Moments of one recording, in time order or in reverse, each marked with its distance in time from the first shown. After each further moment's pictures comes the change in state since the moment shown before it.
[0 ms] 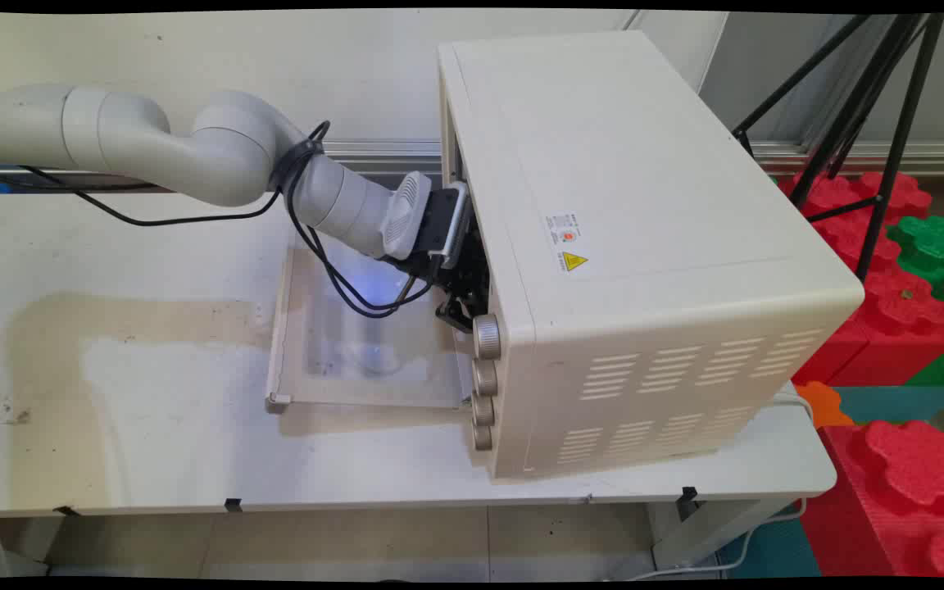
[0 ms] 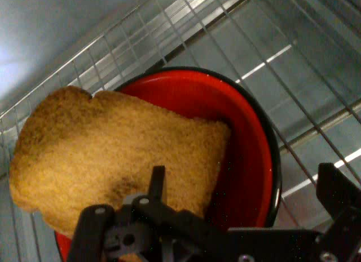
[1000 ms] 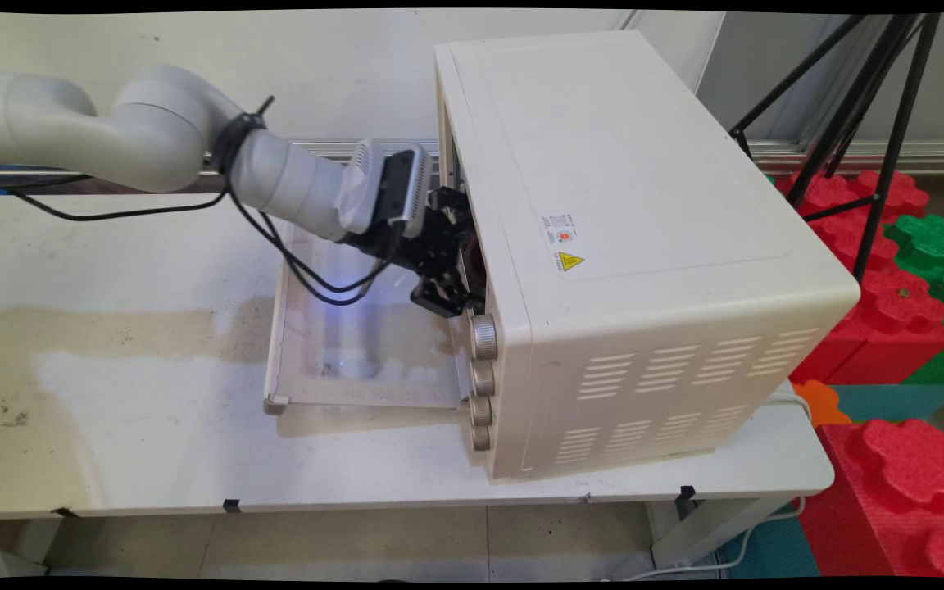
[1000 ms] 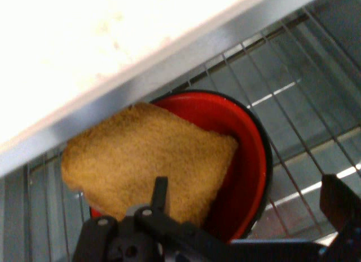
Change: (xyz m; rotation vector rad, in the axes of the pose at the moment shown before) arm 0.006 0.007 -0.054 0.051 0.031 -0.102
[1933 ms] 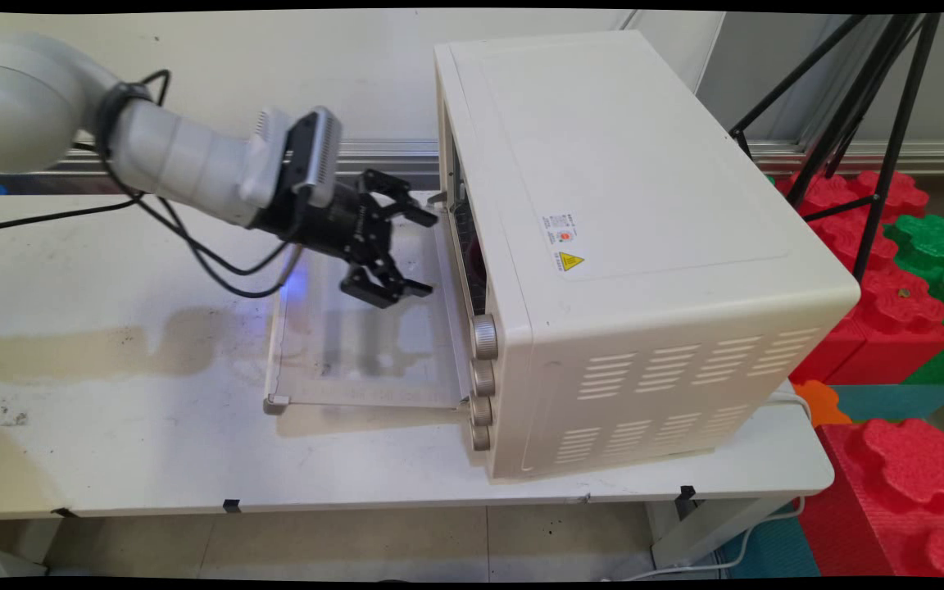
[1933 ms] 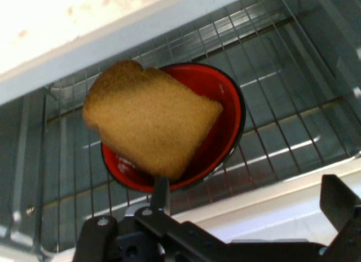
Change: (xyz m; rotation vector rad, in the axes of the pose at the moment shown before) arm -0.012 0.016 -0.085 0.026 -0.001 -0.123
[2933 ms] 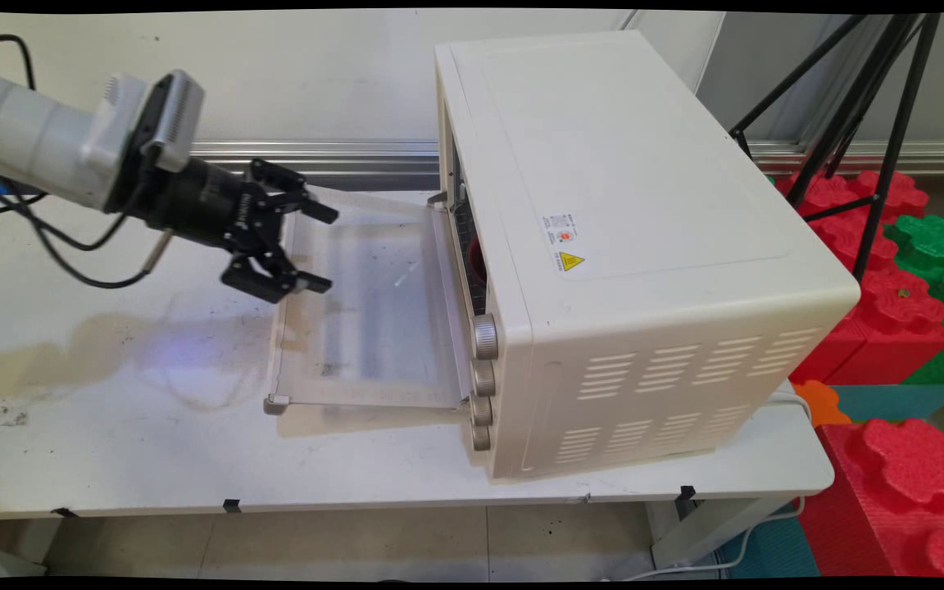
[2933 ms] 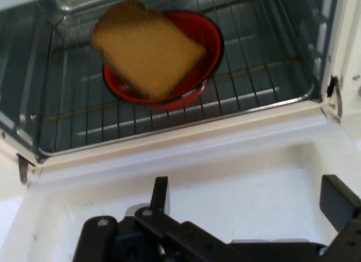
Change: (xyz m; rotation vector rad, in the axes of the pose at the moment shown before) arm -0.033 0.010 -0.104 -0.014 -0.040 -0.149
